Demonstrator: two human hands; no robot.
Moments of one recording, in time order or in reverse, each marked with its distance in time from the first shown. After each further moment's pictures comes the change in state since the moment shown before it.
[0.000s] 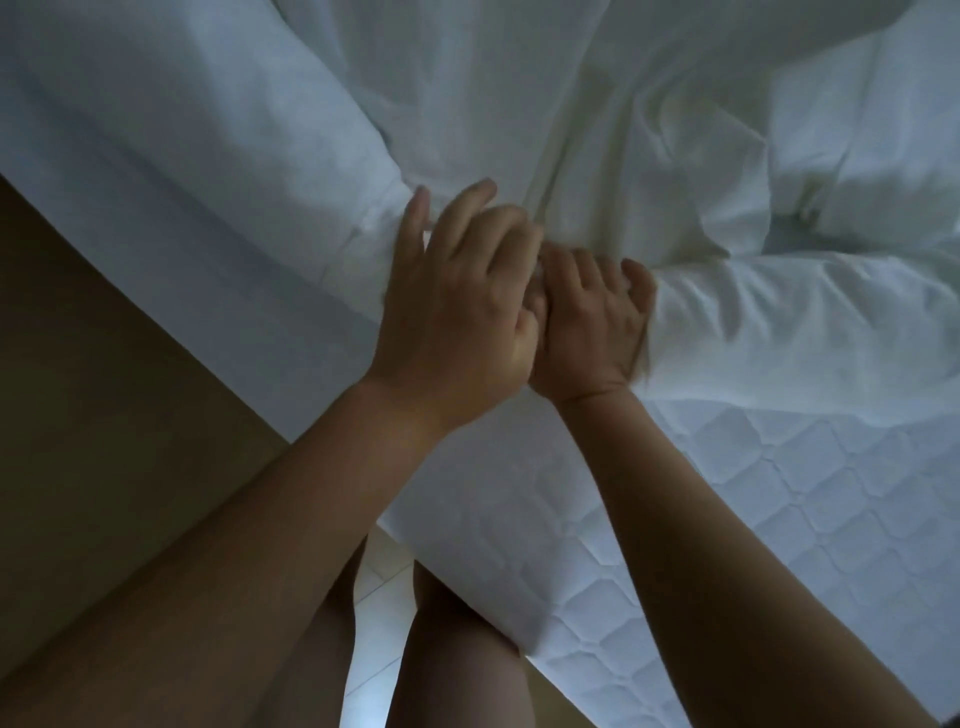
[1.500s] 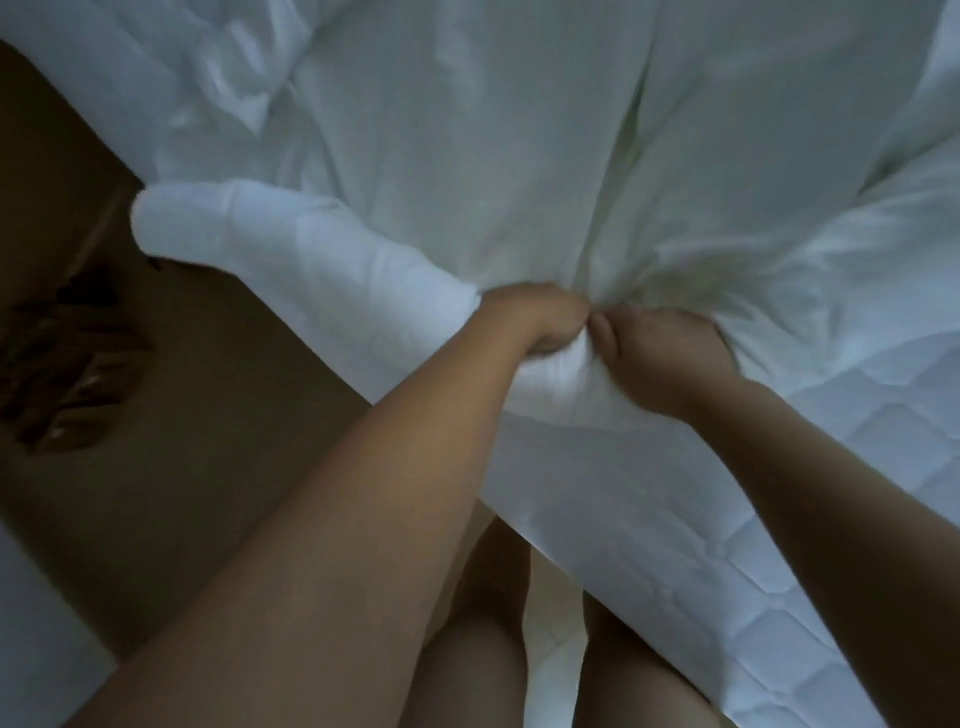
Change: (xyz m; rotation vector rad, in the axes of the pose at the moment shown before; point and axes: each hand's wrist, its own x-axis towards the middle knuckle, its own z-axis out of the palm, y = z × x) left_hand 0.059 -0.032 0.012 0.197 -0.990 -0.388; right_hand 0.012 -0.015 -0.038 0.174 -0.443 -0.085
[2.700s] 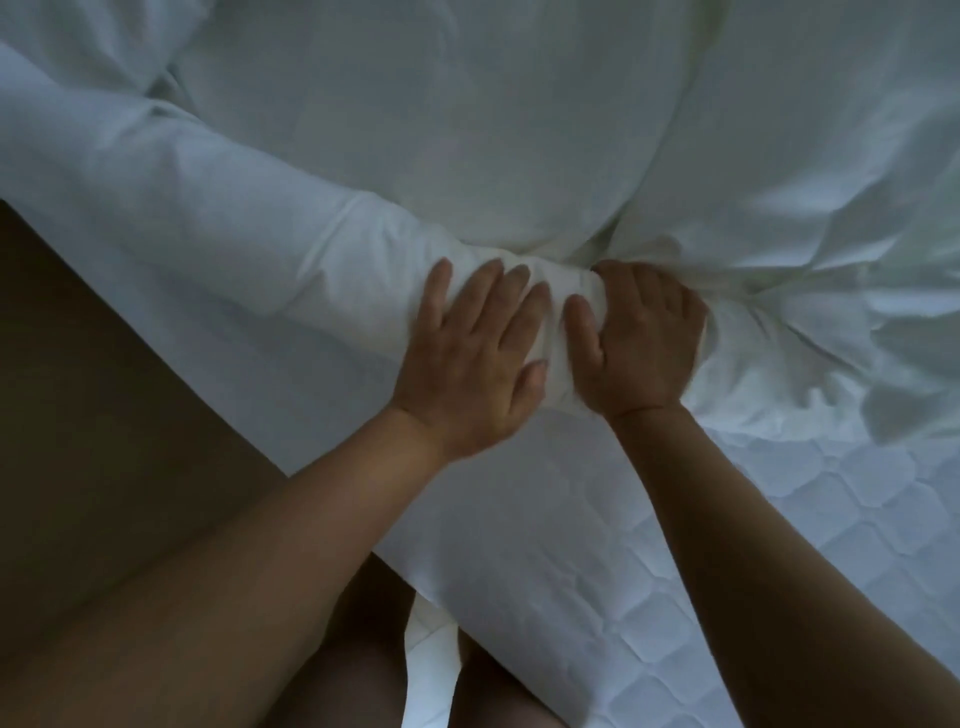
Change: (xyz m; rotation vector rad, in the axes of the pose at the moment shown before) left_hand -0.011 -0.020 -0.001 0.107 0.901 0.373; right_hand 0.076 0.031 -0.010 -0.125 0.354 0.188
